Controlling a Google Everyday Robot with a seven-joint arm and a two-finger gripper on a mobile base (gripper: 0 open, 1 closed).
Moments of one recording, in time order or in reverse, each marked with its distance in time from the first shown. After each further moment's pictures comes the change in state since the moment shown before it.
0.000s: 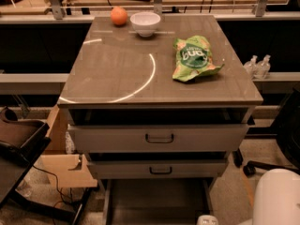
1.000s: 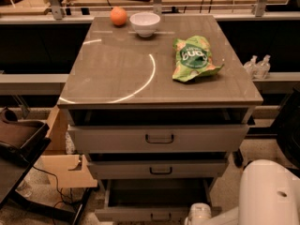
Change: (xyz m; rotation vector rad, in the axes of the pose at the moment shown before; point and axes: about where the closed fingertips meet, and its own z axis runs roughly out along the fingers) arm -0.021 -0.056 0.005 0.056 -0.018 -0.095
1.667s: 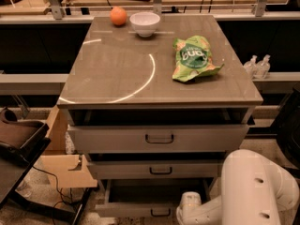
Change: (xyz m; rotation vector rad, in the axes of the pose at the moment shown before) arm -0.018 -0.053 0.005 0.031 0.005 -0.099
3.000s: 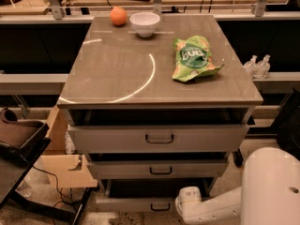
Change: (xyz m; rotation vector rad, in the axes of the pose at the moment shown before) arm -0.001 -0.054 -0.072 0.162 0.067 -0.089
